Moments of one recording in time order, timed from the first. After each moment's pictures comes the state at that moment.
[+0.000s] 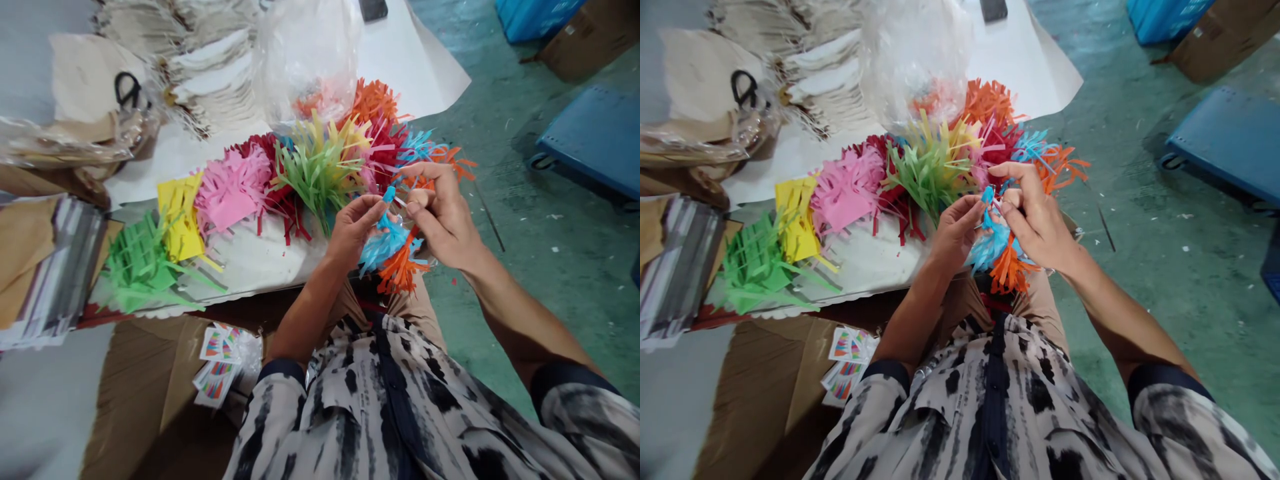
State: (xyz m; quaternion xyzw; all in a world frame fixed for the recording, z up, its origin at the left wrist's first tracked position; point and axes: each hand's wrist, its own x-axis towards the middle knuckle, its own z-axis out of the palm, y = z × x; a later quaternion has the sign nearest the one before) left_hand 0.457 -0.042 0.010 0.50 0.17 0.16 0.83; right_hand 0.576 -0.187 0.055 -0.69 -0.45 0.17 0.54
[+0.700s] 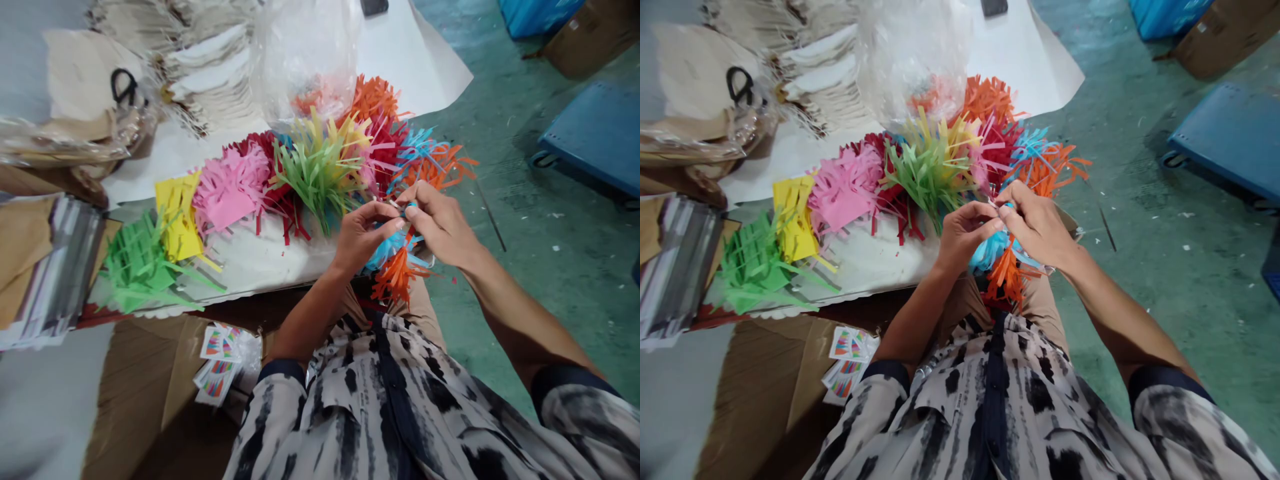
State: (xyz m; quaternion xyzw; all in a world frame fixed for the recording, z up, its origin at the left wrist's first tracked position) left_hand 0.457 -0.052 0.008 0.61 0.12 0.22 0.75; right_hand 0.582 -0.190 0.051 -0.73 -0.51 0.12 0.44
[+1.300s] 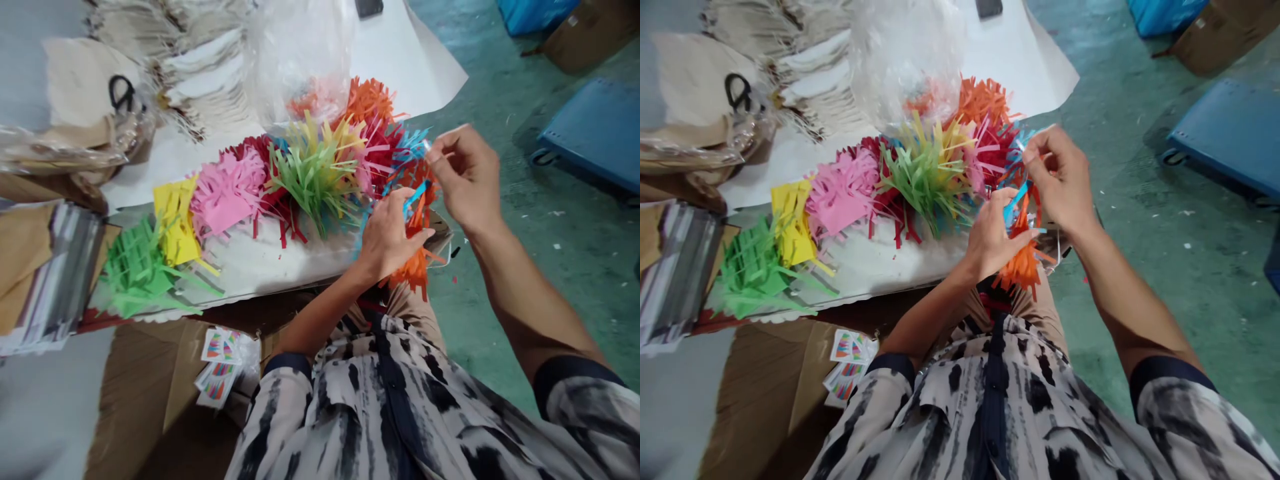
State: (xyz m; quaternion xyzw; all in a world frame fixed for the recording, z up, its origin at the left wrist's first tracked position) left_hand 0.489 -0.088 0.008 0.88 0.13 0.22 0.40; right_hand 0.639 -0.168 0.047 -0.72 -0.41 -0.01 0.57
